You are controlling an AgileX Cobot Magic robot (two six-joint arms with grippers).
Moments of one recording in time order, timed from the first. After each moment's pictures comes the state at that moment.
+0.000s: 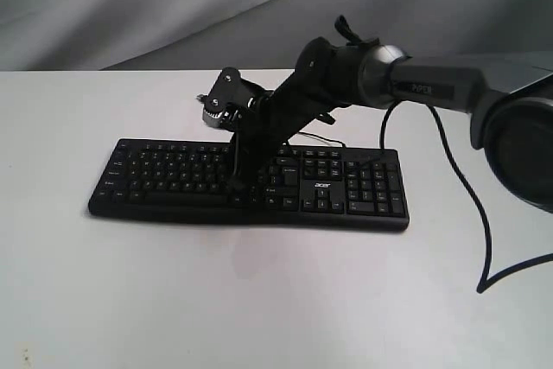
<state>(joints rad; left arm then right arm) 0.15 0.00 0.00 0.12 0.12 -0.07 0.53 2.38 -1.82 0.63 0.67 -1.20</state>
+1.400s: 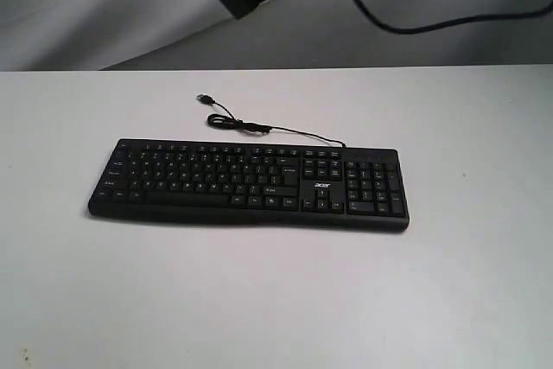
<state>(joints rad) 0.15 0.00 0.00 0.12 0.12 -0.07 0.54 1.79 -1.80 0.44 0.84 -0.82</state>
